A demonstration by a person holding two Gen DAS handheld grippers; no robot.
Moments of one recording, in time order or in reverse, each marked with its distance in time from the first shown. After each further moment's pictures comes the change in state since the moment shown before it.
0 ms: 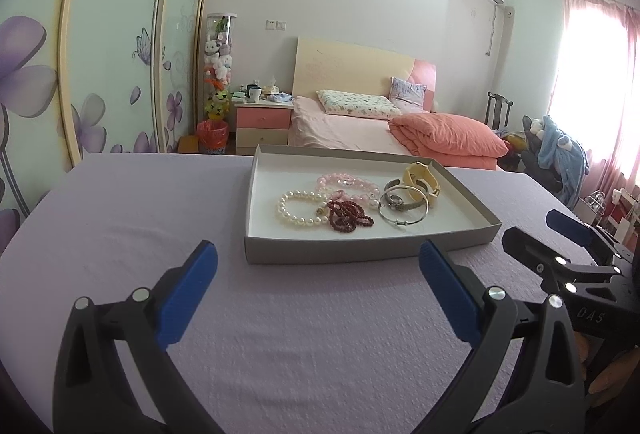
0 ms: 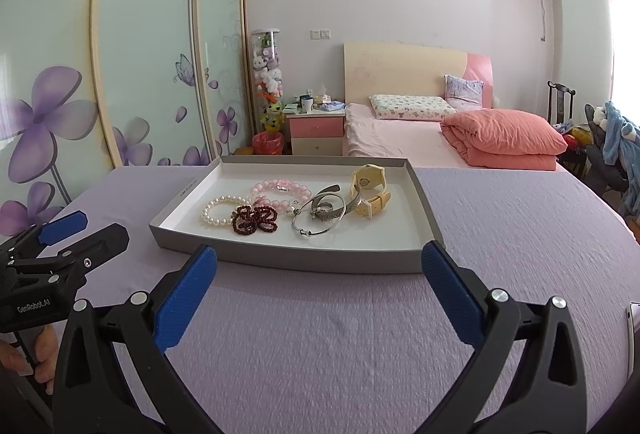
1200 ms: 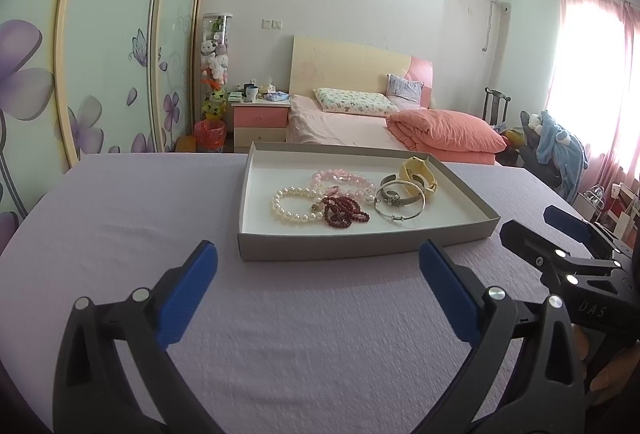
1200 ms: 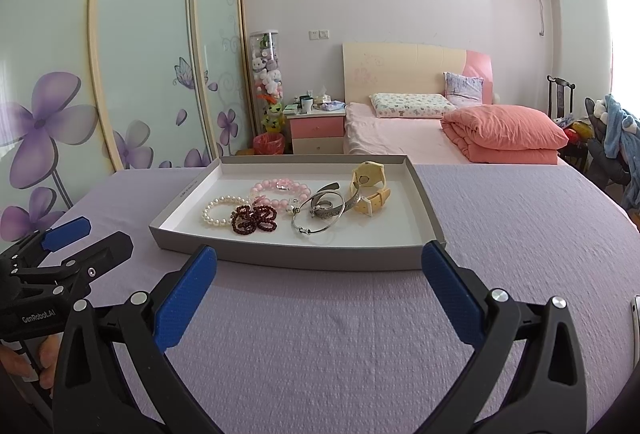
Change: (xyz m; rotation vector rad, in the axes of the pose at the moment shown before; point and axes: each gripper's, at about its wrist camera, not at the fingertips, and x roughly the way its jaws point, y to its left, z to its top) left arm 0.002 -0.004 -0.006 0.015 0.005 -0.007; right arm 0.001 -0.002 -0.001 0.013 0.002 0.004
